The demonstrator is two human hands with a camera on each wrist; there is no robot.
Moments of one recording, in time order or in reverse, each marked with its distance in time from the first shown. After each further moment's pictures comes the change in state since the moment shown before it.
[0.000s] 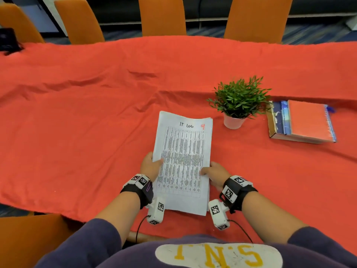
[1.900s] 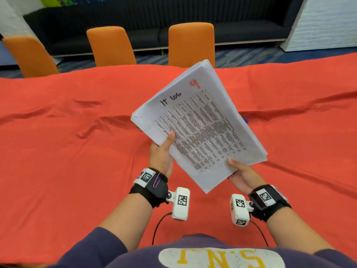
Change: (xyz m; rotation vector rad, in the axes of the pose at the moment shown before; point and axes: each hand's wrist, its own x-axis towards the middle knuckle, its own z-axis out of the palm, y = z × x) left_hand -0.138 0.219 0.259 -1.012 -0.269 0.293; right_hand -0.109 0.012 -0.341 0.732 -0.001 -0.404
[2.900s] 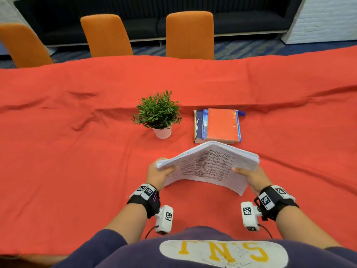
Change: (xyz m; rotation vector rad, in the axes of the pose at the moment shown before) left_hand -0.013 -0.069 -0.087 0.736 0.023 -0.121; right_hand -0.002 0.005 -0.066 -0.442 0.165 -0.081
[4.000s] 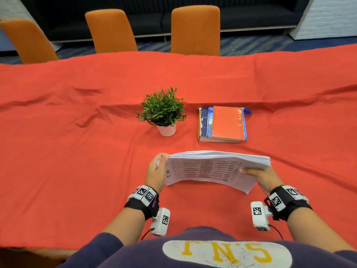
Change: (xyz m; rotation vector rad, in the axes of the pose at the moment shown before) left_hand -0.011 0.008 -0.011 -0.021 0.024 0.138; right_hand 0.002 -0.005 -0.011 -0.102 -0.052 -0.068
